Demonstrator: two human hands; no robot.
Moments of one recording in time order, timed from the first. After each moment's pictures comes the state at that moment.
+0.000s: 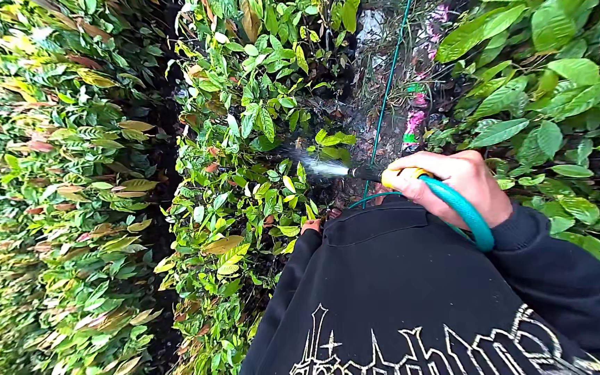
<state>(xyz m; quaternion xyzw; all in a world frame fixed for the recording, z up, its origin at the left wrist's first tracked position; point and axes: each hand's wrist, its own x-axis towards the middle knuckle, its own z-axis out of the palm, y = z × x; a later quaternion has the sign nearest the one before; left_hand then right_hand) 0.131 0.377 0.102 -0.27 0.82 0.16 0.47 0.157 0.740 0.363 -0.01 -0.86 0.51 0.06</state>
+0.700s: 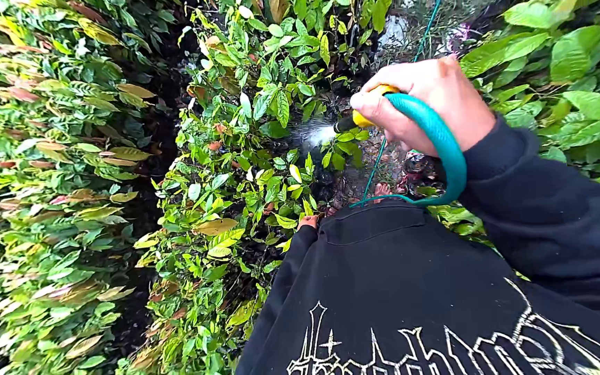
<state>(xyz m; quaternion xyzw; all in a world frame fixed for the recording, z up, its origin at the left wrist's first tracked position) 0.139 0.349 0.104 -0.31 0.80 0.22 0.46 0.038 0.694 0.421 0.03 -0.89 0.45 -0.03</state>
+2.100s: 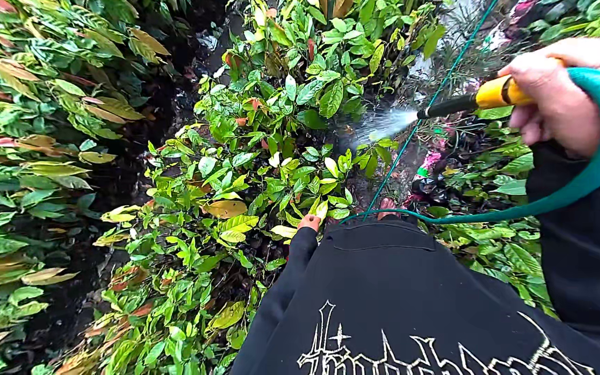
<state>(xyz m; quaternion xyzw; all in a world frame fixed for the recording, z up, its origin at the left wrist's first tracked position) 0.137 0.217 0.099 -0.24 0.81 0.30 0.45 0.039 0.607 0.446 -0.10 -0.91 0.41 -0.01</state>
